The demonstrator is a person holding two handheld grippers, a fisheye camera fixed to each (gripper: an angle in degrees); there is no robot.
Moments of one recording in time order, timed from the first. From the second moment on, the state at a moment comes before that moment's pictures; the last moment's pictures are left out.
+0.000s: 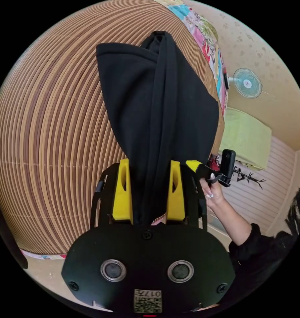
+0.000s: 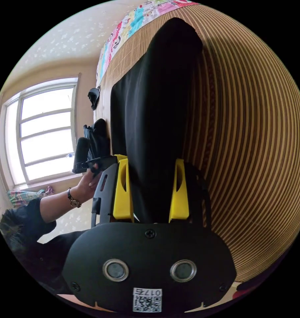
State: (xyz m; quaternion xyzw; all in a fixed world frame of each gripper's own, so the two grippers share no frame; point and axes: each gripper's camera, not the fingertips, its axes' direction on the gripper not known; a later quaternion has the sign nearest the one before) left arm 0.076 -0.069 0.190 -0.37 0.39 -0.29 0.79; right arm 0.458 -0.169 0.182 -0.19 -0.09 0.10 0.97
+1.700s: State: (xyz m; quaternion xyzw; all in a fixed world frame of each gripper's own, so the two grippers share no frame) left arm 0.544 -0.054 -0.004 -0.43 0.47 0.06 0.77; right arm 0.583 0.205 -0.266 -0.03 0.23 0.34 0.91
